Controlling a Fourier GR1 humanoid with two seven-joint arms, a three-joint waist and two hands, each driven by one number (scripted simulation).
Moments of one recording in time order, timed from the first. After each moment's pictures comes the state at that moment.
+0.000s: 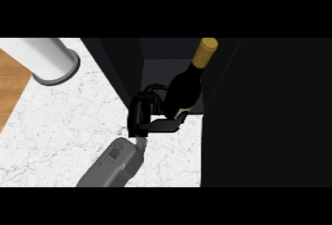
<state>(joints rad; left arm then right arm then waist) -0.47 0.00 -0.45 -1.07 0.50 0.54 -0.44 0.07 -0.06 -0.10 -2.27 -0.26 0.33 0.31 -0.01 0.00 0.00</state>
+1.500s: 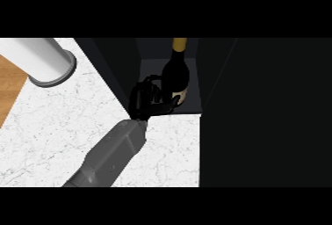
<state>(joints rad) -0.74 0.00 -0.49 -0.55 0.96 0.31 -0.73 0.06 -0.06 -0.09 -2.23 -0.27 0.33 0.31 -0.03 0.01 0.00</state>
